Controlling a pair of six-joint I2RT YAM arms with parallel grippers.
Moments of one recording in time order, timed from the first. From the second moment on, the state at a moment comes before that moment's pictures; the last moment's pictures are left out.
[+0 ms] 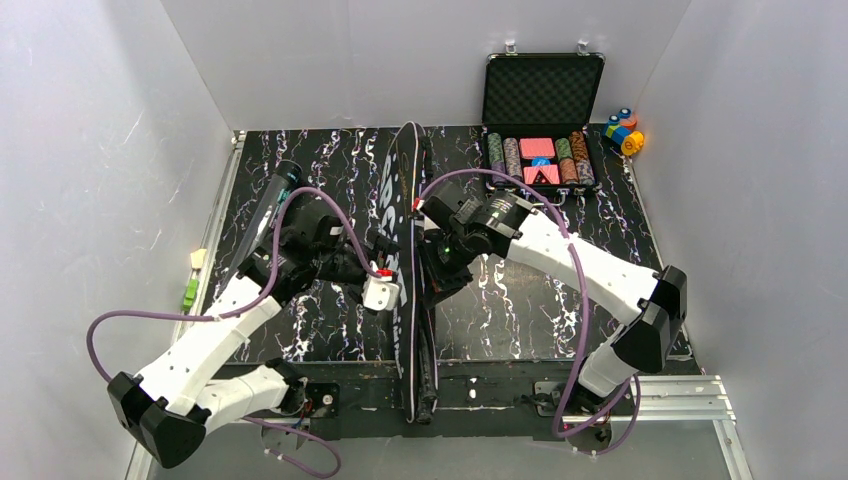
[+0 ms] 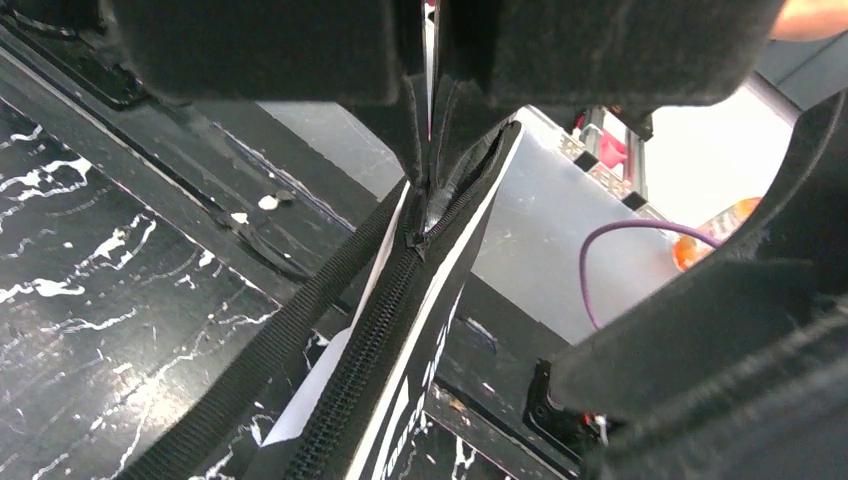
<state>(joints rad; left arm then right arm) -0.62 1.01 1.05 -0.79 0.66 1.30 0.98 1.57 1.57 -1.11 -0.38 0.63</state>
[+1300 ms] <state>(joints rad) -0.76 1.12 0.96 -0.66 0.40 1.52 1.06 1.61 1.69 -1.21 -0.25 0.60</state>
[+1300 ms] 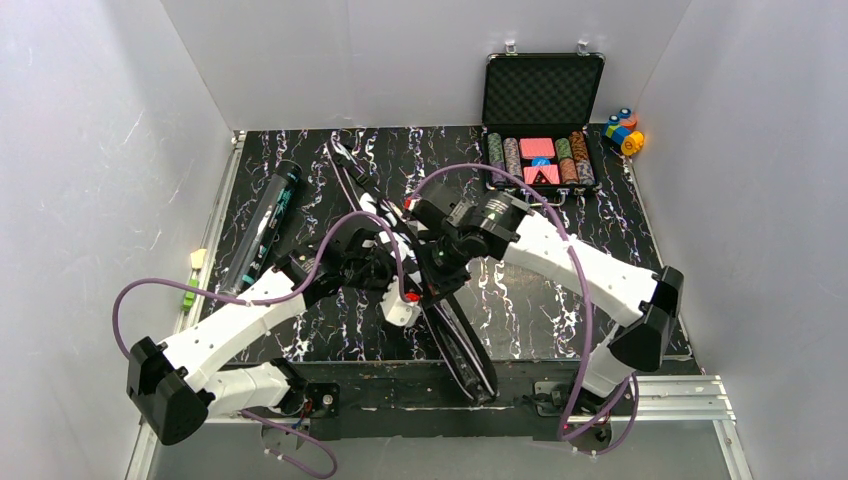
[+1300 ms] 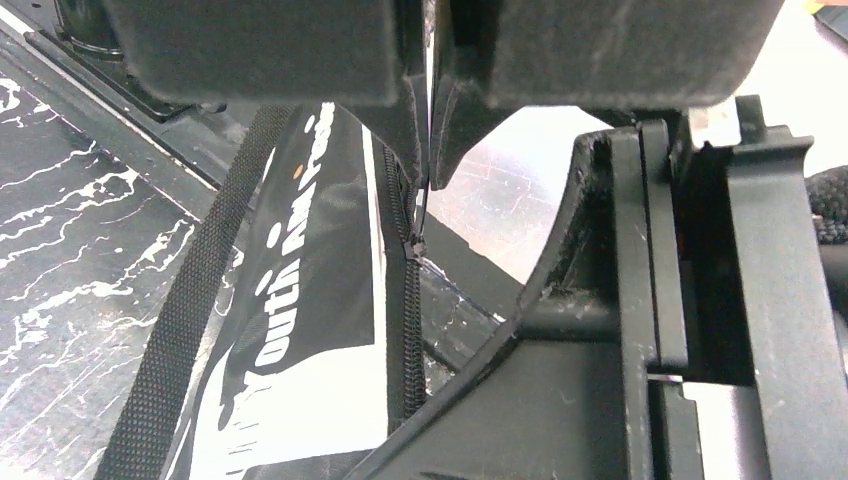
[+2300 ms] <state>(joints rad) -0.76 1.29 1.17 -0.42 -0.10 0.89 0.58 1.15 1.67 -1.16 -0.27 0.69</state>
